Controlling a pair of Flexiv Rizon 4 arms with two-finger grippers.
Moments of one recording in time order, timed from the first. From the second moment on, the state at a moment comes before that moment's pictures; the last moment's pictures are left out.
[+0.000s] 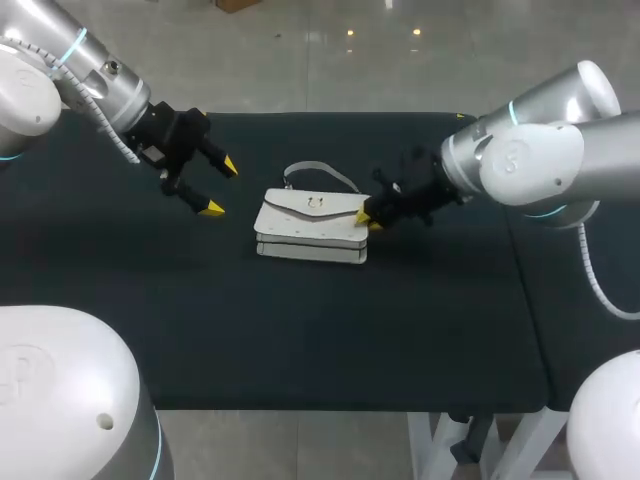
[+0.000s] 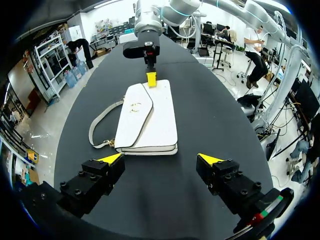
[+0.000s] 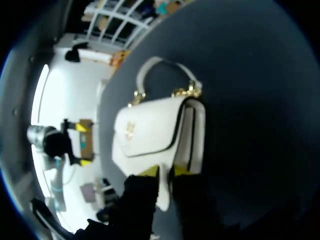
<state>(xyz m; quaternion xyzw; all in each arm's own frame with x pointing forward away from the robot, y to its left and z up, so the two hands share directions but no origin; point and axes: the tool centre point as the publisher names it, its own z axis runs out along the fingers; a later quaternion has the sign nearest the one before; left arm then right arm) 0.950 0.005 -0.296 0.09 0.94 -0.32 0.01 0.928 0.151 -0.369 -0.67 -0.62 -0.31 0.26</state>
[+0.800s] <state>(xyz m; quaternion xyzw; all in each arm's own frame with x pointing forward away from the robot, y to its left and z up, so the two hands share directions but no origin) 0.950 0.005 -0.296 0.09 0.94 -0.32 0.01 0.930 0.122 -0.253 -0.51 -0.80 -0.30 0.08</state>
